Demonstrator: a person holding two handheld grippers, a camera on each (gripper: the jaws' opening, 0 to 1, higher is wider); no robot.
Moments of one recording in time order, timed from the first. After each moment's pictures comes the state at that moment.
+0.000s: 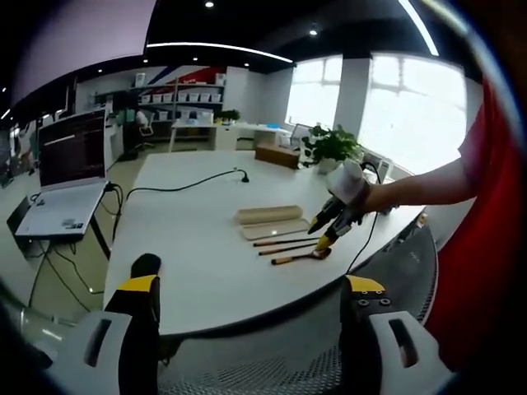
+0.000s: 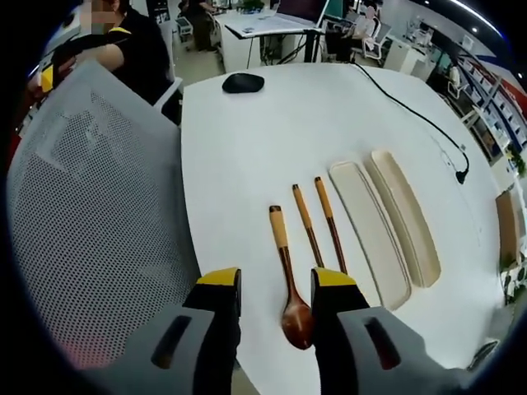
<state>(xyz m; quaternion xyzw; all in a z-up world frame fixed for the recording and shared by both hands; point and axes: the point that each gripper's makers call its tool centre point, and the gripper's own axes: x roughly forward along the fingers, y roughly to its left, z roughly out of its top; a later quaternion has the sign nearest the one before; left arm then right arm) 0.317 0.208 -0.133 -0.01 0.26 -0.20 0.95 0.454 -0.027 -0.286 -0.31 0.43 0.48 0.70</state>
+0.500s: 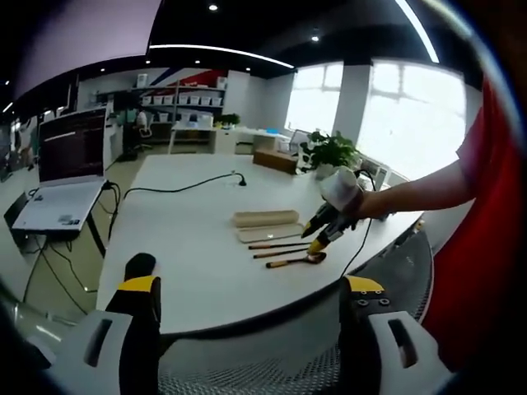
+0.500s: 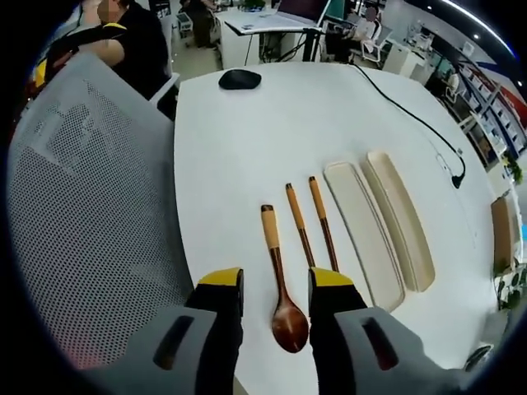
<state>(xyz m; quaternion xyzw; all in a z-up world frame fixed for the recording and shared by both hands) 0.313 0.203 -0.133 -0.02 0.24 -0.21 0.95 0.460 -0.026 -0.289 -0.33 0.42 0.47 0.70</state>
